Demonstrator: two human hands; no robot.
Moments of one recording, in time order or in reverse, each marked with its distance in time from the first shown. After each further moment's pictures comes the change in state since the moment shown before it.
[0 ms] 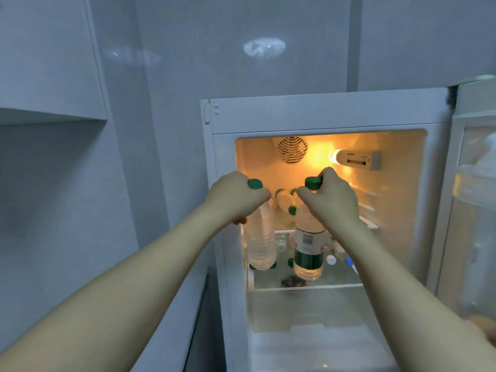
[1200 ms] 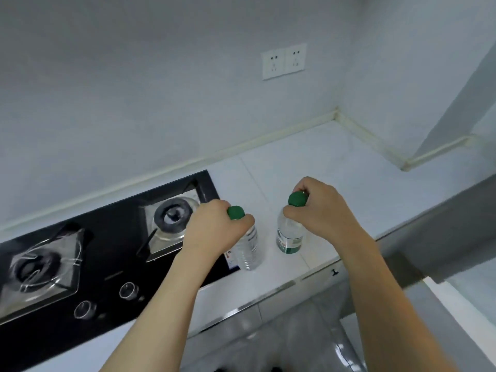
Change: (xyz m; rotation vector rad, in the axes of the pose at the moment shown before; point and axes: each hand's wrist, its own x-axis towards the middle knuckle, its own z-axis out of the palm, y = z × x) left_hand -0.466 -0.224 -0.019 0.369 0.439 -1.319; right_hand -0.388 -0.185 0.189 0.513 -1.512 -0.524
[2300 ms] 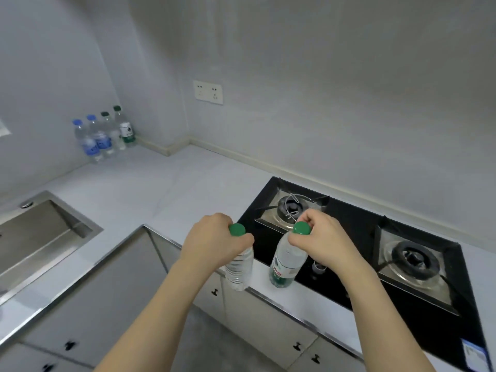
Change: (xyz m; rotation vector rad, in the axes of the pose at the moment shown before) left_hand -0.332 -0.378 -0.262 -0.021 0.507 -0.716; right_hand -0.221 -0.329 0.371 -0.172 -0.666 -0.687
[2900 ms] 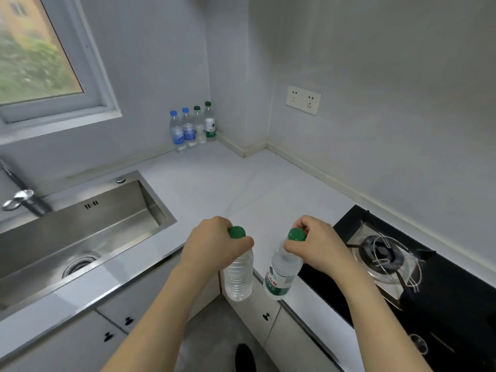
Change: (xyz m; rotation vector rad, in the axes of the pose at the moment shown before) left_hand 0.042 -0.147 -0.084 -0.012 0.152 -0.311; right_hand 0.110 -0.127 0.133 -0.017 -0.248 -0.191
